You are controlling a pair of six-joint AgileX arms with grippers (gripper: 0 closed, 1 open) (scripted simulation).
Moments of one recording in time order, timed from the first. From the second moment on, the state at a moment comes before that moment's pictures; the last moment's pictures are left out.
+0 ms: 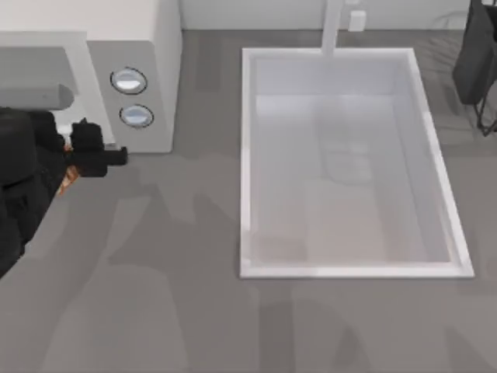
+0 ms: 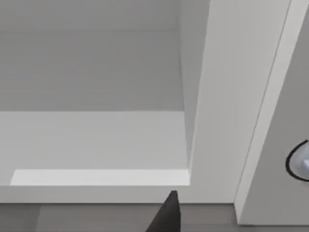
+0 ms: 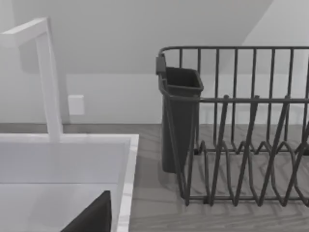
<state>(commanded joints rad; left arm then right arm) -0.25 1.48 0.49 0.61 -0.21 -0.07 0.00 0.00 0.00 0.00 0.00 0.00</state>
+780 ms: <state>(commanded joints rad) -0.25 1.97 0.32 1.30 -0.20 -0.06 0.00 0.00 0.00 0.00 0.00 0.00</state>
